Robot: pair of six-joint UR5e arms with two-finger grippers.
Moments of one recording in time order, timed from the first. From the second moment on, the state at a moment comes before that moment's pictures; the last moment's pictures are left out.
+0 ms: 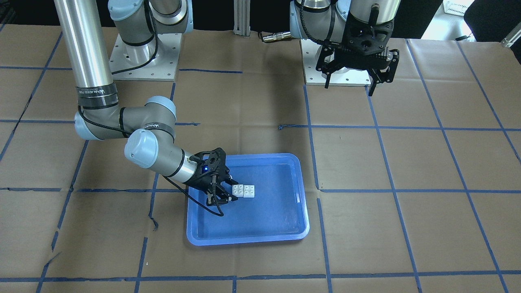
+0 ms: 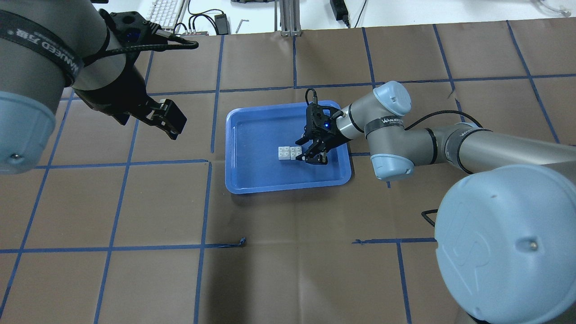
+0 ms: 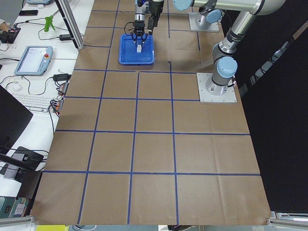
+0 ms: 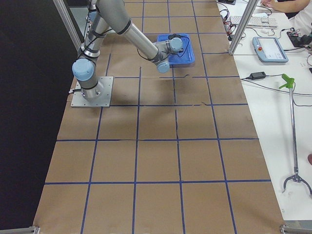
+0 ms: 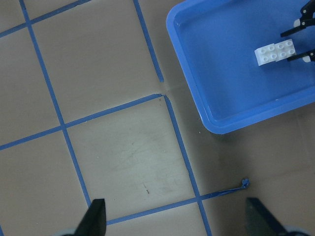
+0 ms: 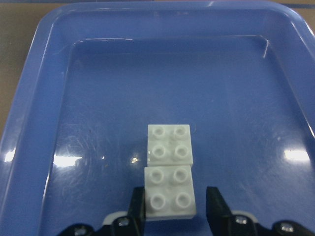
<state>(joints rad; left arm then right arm) -1.63 -1.44 -1.68 -1.50 1.66 0.25 1.67 -1.00 1.91 -2.62 -0.88 -1.43</state>
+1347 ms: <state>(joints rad) -1.62 -1.43 -1.68 -1.53 1.66 0.25 1.65 -1.26 1.81 -2.27 -1.22 -0.86</state>
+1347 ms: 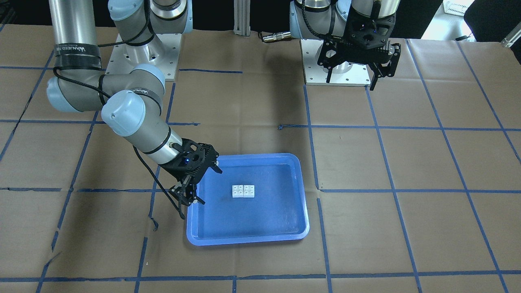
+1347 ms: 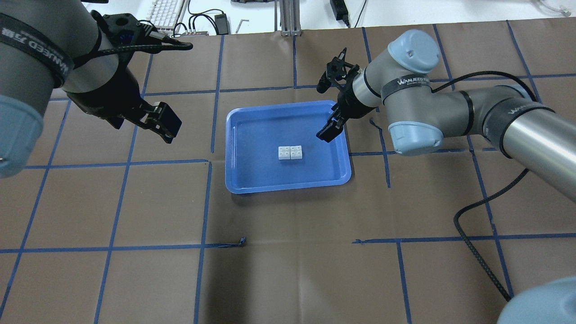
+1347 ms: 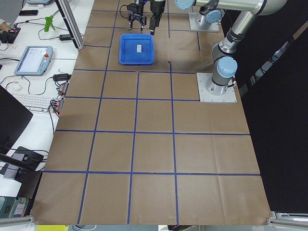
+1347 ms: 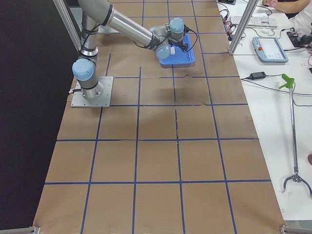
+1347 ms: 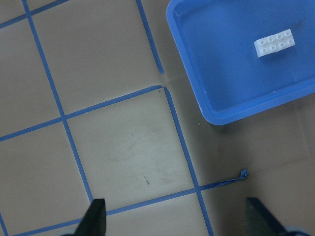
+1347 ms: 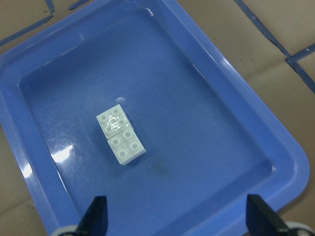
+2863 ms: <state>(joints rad) -1.55 -1.44 -1.67 -1.58 1.58 -0.04 1.59 -1.54 1.51 -1.51 -1.57 -0.05</state>
